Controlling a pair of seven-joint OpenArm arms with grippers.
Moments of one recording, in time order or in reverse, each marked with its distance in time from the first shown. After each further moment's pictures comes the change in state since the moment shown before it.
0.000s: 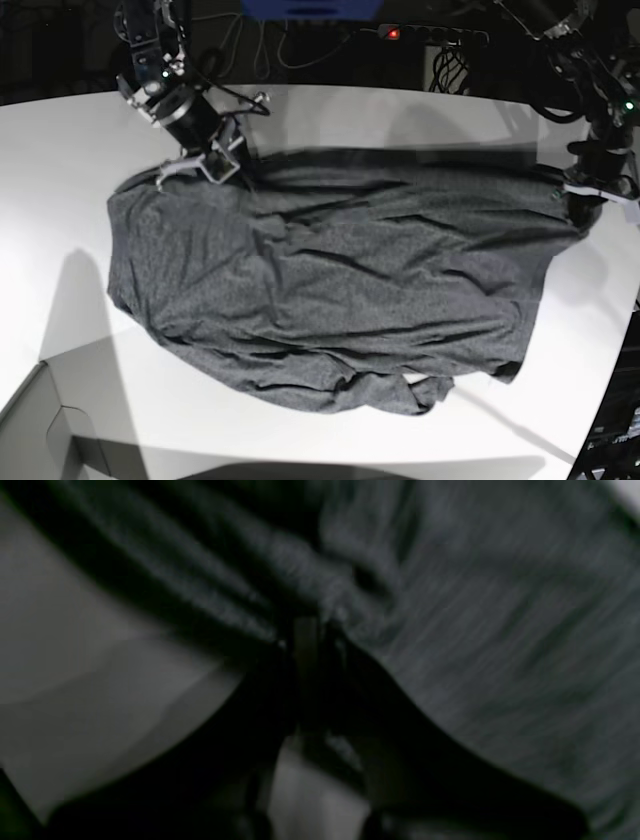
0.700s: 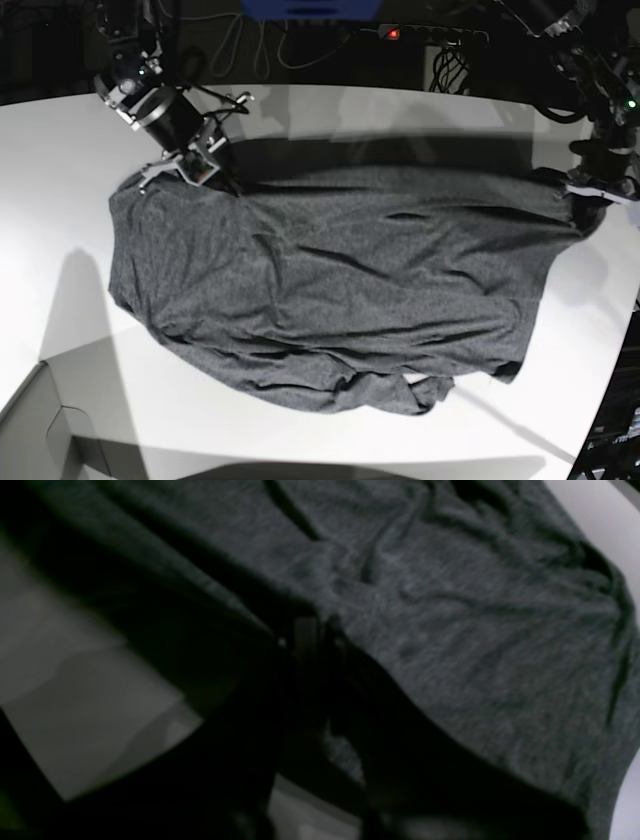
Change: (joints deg) left arm 0.5 0.1 -1.1 2.0 -0.1 -0.5 0.2; right arm -2.0 1.0 4.5 4.5 4.1 5.9 -0.7
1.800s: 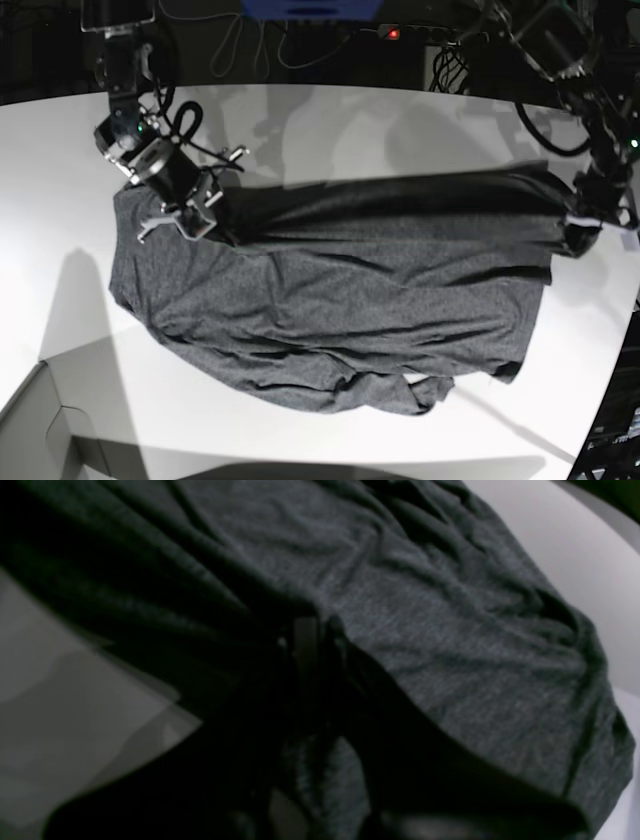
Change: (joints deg) left arm -10.1 -4.3 2.3 -15.2 0.7 0.5 0.0; right arm 13.5 0.7 -0.4 -10.2 0.0 0.4 -0.1
